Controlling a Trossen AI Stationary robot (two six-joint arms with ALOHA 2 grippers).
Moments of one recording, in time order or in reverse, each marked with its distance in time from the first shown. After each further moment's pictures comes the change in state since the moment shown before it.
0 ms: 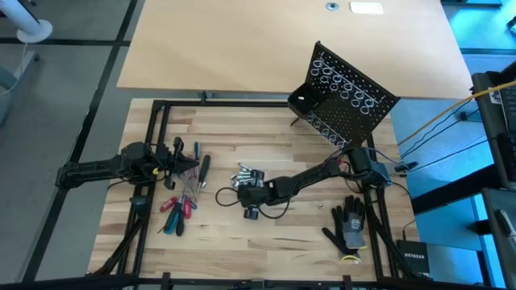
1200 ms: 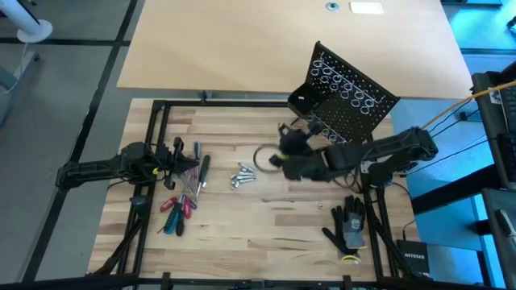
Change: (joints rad) left arm 0.000 0.000 0.000 0.000 0.000 0.003; right arm -0.006 -0.650 0.000 -0.414 0.866 0.028
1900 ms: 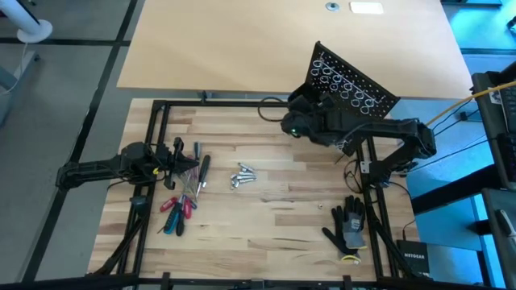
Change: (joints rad) left arm 0.000 0.000 0.000 -0.005 0.000 -0.003; right arm -0.356 -0.018 0.000 -0.271 -0.186 0.141
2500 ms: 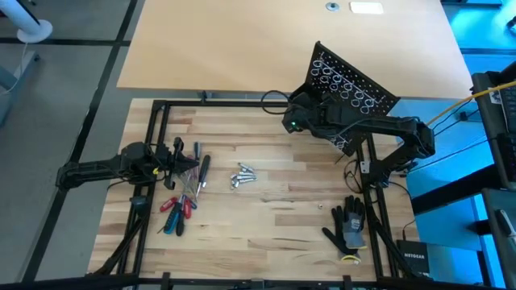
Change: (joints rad) left arm 0.000 0.000 0.000 0.002 0.000 0.003; right arm -0.072 0.005 0.000 -0.057 -0.148 0.105
